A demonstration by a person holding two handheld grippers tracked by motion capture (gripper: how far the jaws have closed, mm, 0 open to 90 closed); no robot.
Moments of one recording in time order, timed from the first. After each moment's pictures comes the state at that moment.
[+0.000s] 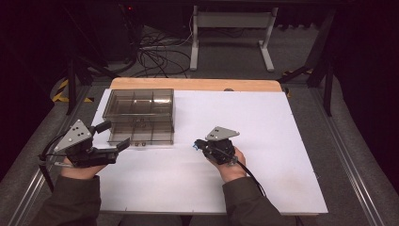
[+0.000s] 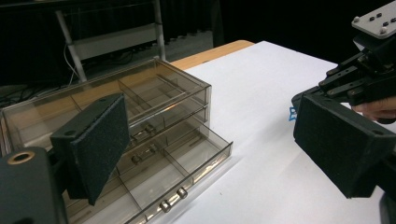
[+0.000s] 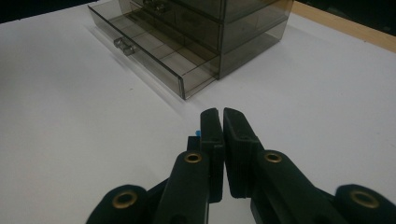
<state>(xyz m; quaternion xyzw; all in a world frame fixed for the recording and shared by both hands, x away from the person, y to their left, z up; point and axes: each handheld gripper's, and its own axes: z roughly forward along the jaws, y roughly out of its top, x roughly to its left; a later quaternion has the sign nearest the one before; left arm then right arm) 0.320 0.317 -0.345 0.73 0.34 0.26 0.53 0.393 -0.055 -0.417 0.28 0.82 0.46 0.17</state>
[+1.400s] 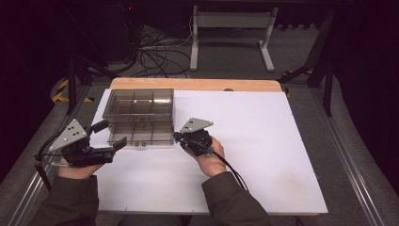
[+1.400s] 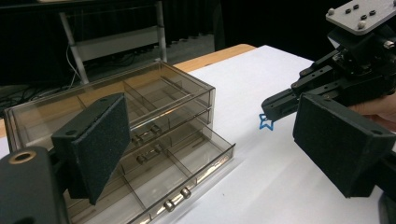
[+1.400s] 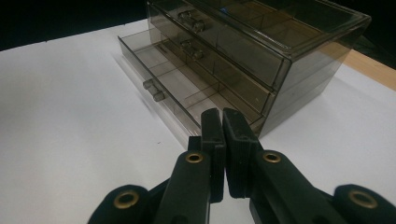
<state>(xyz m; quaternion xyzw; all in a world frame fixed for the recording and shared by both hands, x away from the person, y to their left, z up) 0.319 0.325 -0.343 0.72 0.34 0.26 0.54 0.407 0.008 -0.396 0.23 0.83 0.47 0.17</state>
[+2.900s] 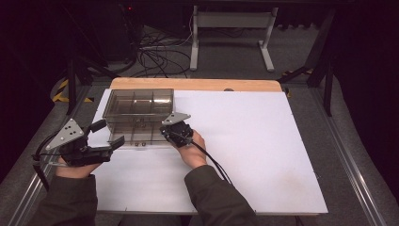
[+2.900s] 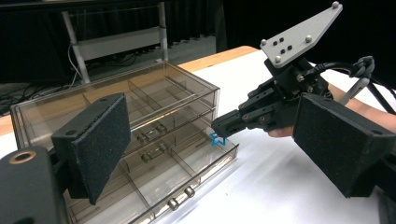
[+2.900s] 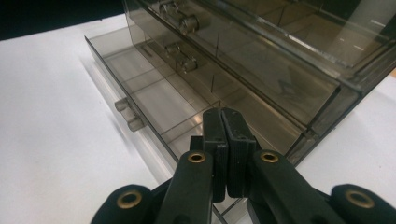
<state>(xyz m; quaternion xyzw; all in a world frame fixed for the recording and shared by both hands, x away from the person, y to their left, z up) 0.321 0.331 -0.345 0.72 0.35 0.26 0.54 0.449 0.063 -0.424 0.24 0.84 0.46 0.17</state>
